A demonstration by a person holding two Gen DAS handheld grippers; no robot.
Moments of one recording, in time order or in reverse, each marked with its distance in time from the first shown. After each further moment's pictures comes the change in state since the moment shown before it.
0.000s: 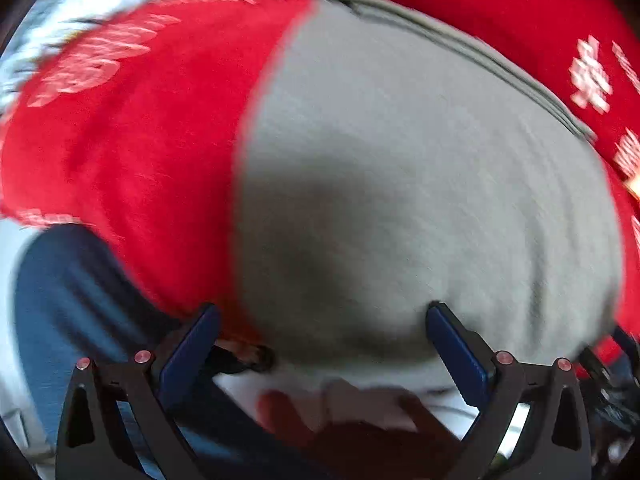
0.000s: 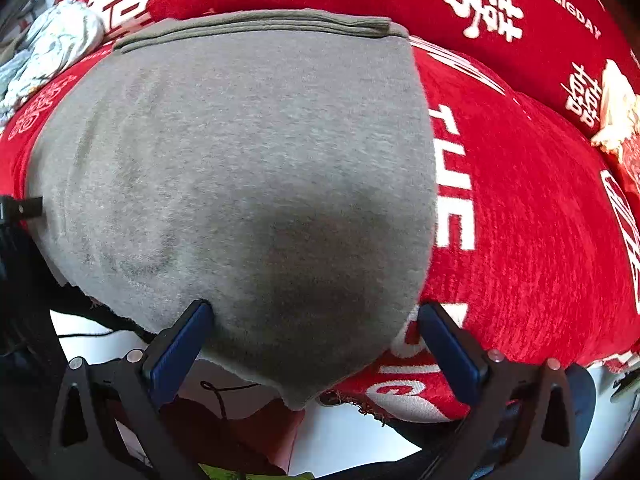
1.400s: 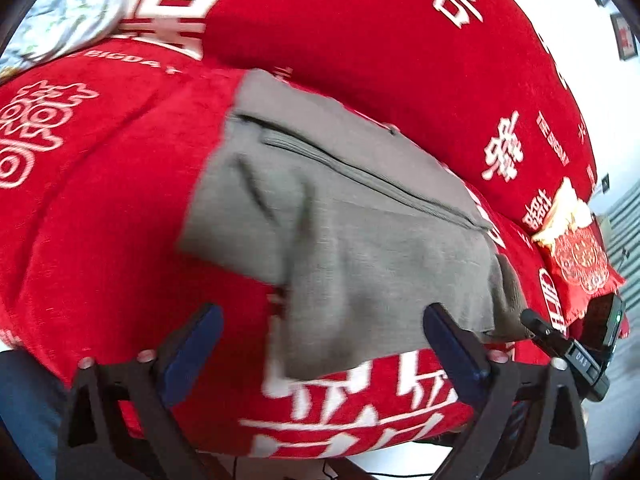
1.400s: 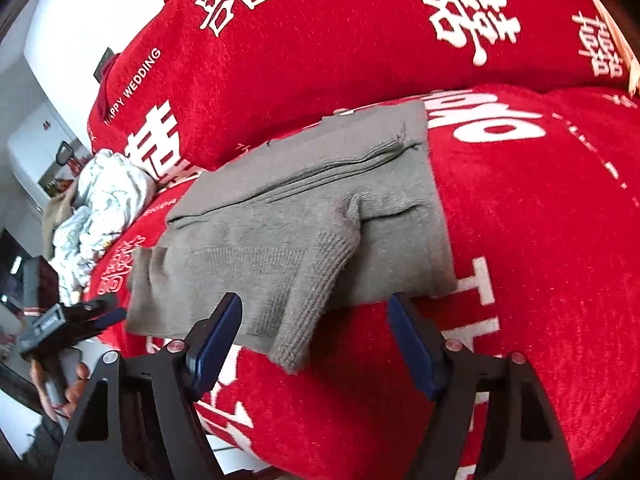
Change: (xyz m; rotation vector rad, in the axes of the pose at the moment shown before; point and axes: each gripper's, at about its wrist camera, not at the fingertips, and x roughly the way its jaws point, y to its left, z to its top) left arm -0.040 0.006 0.075 -0.006 -0.195 -0.337; right arm -0.011 -0.066 0.078 0.305 -0.272 0.441
